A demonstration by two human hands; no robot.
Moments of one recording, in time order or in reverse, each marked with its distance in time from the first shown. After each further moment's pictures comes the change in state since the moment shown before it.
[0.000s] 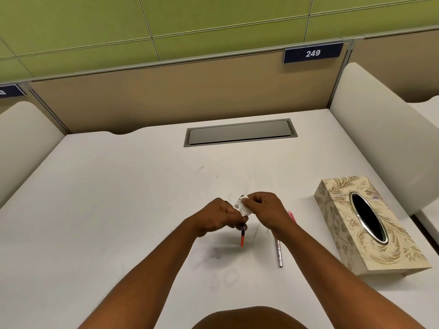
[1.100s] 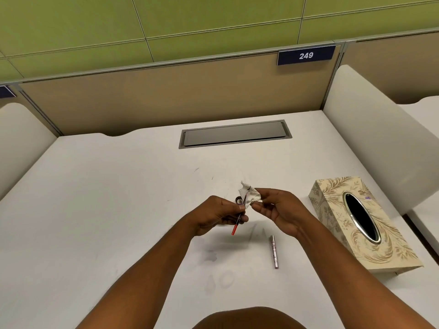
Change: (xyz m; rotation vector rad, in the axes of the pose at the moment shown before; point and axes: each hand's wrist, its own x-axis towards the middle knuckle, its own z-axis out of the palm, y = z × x) left_hand 0.003 0.016 0.004 -0.358 0.011 -0.096; right_hand 0.002 -0.005 -0.042 0.666 -0.125 0.205
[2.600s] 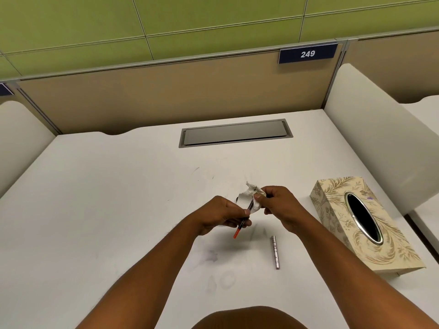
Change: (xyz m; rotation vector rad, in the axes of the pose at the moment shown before) left_hand 0.008 -0.001 0.000 0.166 -0.054 -0.027; right_hand 0.018 0.005 -0.006 -0.652 0.065 -0.174
